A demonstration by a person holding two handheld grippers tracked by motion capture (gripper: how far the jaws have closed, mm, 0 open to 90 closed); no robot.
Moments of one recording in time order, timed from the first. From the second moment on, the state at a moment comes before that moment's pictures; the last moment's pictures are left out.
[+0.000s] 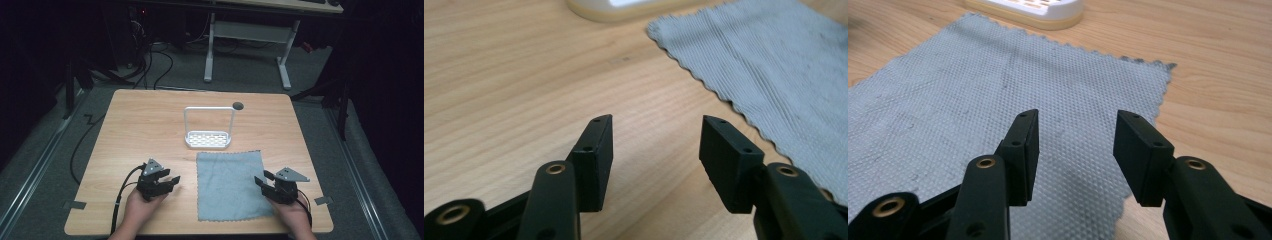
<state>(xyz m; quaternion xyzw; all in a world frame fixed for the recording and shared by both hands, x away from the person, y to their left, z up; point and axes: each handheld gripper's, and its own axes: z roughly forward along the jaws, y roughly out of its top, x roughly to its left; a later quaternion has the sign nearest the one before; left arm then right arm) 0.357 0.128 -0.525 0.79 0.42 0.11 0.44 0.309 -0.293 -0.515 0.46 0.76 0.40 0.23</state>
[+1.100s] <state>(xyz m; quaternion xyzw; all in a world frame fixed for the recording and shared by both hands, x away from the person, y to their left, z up) 0.346 0.035 -0.531 0.86 0.31 0.05 0.41 0.340 -0.288 -0.524 0.47 0.79 0.34 0.22</state>
